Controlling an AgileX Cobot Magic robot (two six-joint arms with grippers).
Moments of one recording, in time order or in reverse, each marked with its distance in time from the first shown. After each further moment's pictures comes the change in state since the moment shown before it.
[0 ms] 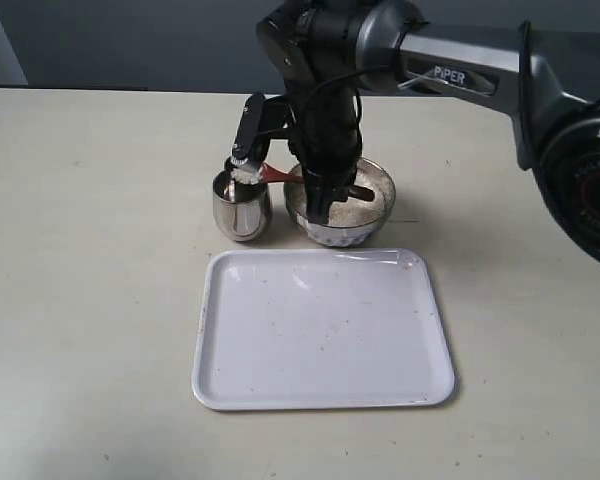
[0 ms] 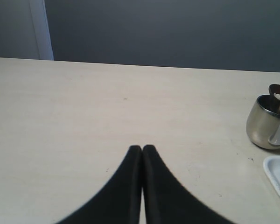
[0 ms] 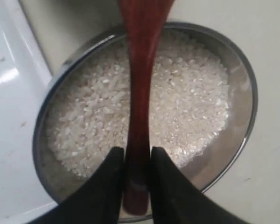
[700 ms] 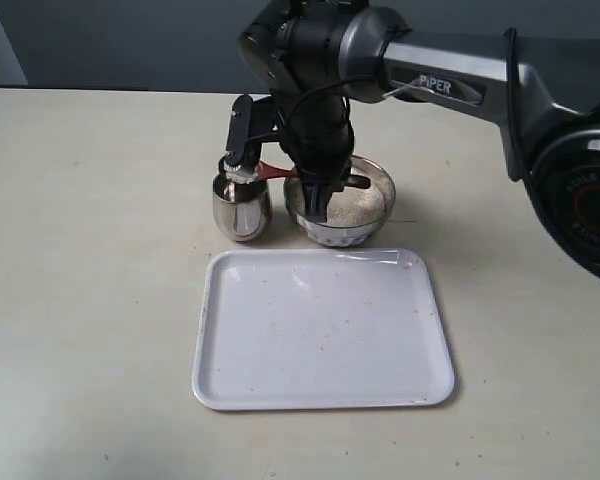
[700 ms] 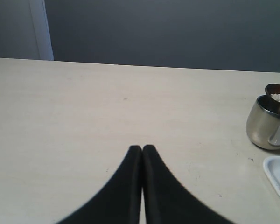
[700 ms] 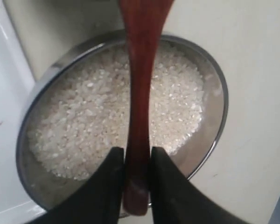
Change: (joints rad) left arm 0.000 0.000 0.000 0.000 0.000 0.000; right arm 0.041 0.000 0.000 -0.104 -0.022 0.006
